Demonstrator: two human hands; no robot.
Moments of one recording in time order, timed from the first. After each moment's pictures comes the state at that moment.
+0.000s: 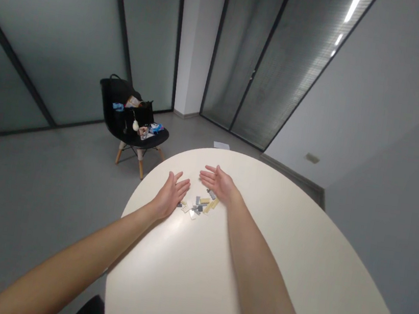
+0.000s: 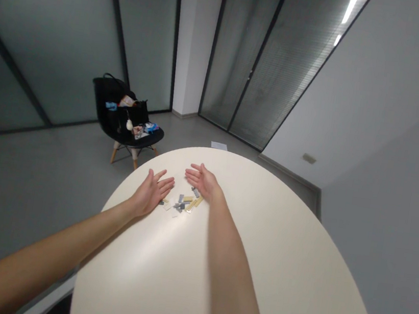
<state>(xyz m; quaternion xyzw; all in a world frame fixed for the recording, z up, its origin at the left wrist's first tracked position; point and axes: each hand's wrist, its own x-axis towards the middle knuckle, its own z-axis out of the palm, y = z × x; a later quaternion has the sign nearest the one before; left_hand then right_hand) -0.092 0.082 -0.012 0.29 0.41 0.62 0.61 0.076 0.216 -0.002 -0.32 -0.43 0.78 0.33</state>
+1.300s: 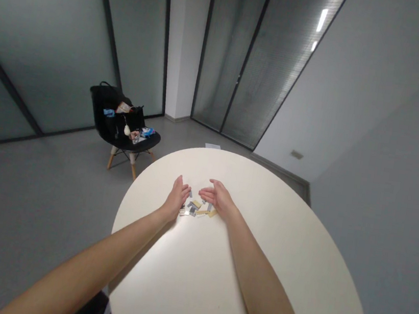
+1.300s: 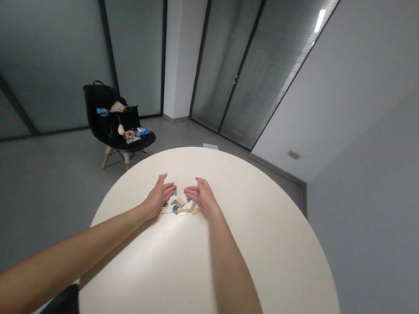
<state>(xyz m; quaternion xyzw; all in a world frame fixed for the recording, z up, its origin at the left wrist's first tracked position) -0.025 0.063 -0.027 0.25 0.45 0.65 0.56 0.128 0.128 -0.007 -0.41 -0.44 0.69 0.41</state>
